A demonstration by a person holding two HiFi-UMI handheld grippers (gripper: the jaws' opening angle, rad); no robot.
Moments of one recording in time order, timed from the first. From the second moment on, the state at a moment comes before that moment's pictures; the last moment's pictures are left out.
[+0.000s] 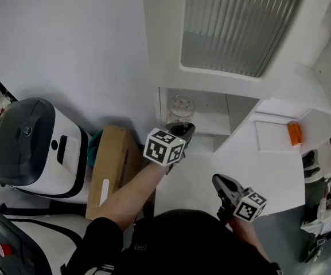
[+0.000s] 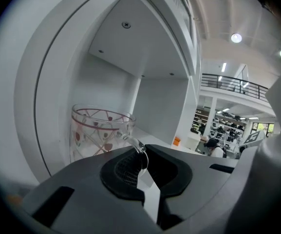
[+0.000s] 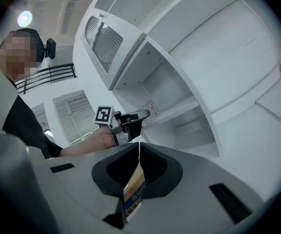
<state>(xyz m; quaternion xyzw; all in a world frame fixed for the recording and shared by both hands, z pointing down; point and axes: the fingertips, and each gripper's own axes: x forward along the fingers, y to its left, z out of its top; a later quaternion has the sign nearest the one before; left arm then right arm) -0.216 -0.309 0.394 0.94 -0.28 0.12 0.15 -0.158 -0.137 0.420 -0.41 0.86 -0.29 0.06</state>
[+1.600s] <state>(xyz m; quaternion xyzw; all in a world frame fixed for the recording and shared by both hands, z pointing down) -0.267 -0.302 0.390 0.90 -0.40 0.08 0.13 -0.163 -0.134 0.424 -0.40 0.87 -0.30 0.05</state>
